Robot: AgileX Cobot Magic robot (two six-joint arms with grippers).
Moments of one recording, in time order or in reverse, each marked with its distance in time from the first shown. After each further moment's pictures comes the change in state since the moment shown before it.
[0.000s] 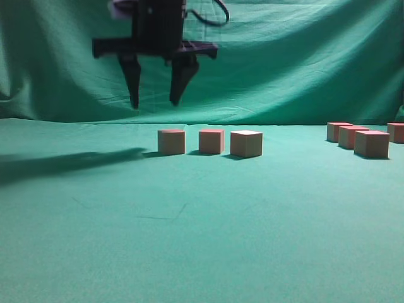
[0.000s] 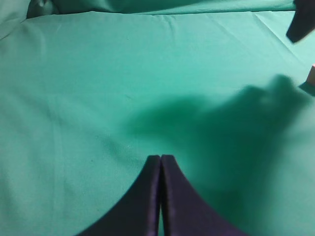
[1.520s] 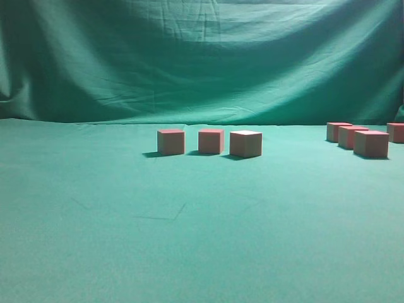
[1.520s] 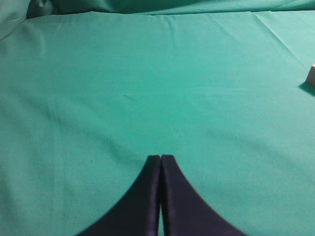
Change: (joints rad) left arm 0.000 0.000 0.000 0.000 0.000 0.000; right arm -0.732 -0.918 1.137 0.086 -0.165 -0.127
